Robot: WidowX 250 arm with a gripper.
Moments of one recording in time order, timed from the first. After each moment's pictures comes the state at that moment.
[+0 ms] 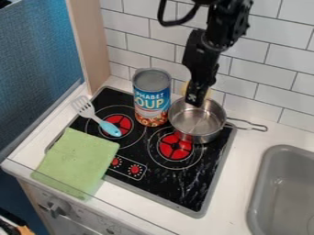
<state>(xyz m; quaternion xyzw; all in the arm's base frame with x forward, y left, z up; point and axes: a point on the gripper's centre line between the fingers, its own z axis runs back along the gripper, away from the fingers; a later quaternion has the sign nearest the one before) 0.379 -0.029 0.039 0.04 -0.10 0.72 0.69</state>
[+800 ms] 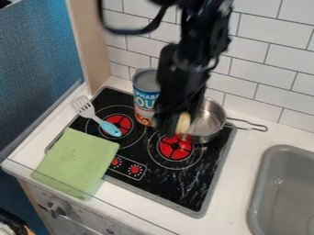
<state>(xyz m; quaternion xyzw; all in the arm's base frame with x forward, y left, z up) 0.279 -0.033 0.050 0.04 -0.06 0.60 0.79</state>
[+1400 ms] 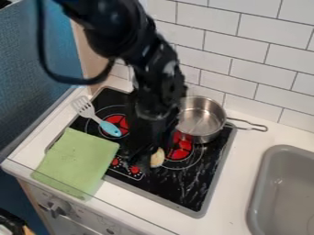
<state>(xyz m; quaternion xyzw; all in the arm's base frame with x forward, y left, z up) 0.254 -0.013 0.004 0.01 -0.08 0.62 0.78</state>
